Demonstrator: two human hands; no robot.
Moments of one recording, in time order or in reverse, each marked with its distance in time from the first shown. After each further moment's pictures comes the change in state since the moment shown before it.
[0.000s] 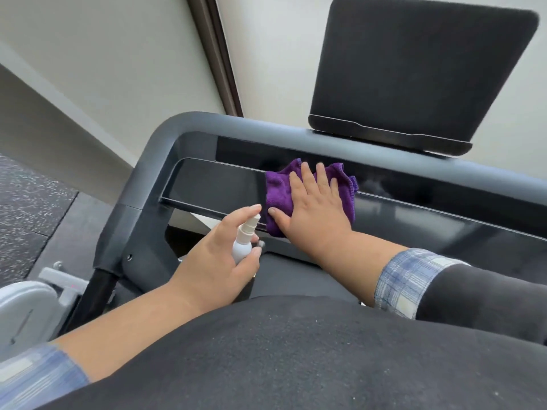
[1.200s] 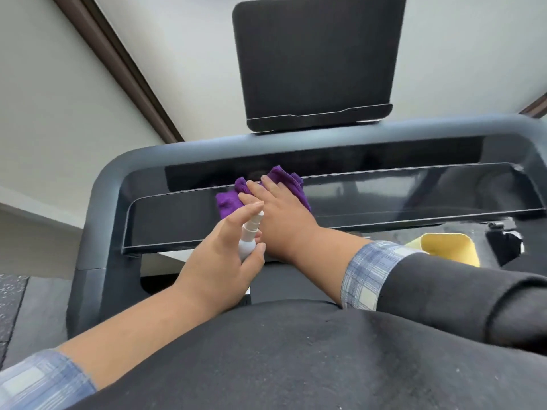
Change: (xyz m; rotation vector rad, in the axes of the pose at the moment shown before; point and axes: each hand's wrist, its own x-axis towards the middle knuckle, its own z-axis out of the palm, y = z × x) left_hand 0.037 0.005 0.009 -0.007 -0.198 0.240; right_hand -0.010 -0.011 0.011 -0.020 -0.009 -0.058
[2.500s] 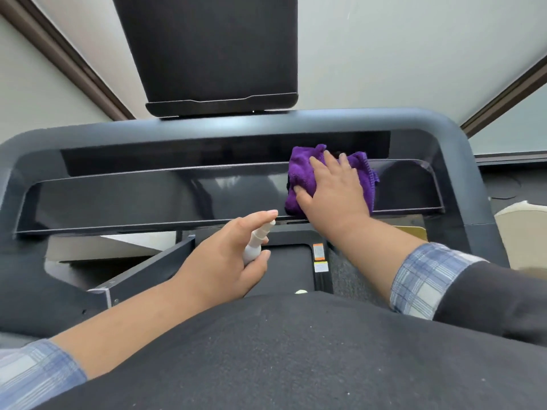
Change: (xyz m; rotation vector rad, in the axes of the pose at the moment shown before) left_hand 0.028 0.109 0.139 0.056 -0.089 0.103; right_hand -0.136 0.209 -0.027 0.183 0.147 0.533
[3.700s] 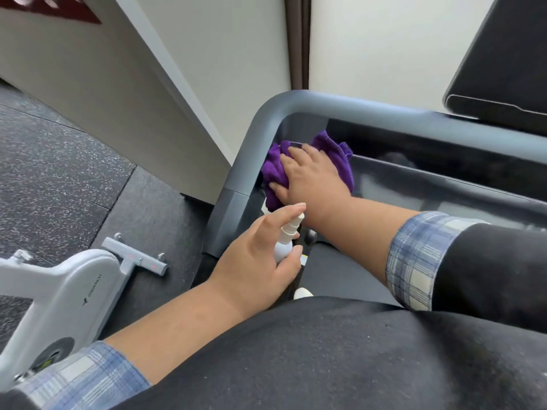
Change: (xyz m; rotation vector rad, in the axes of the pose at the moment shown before) left_hand -0.172 -0.179 -0.186 -0.006 0.348 -0.324; right_hand 0.013 -0.421 0.137 -0.205 -0.160 -0.743
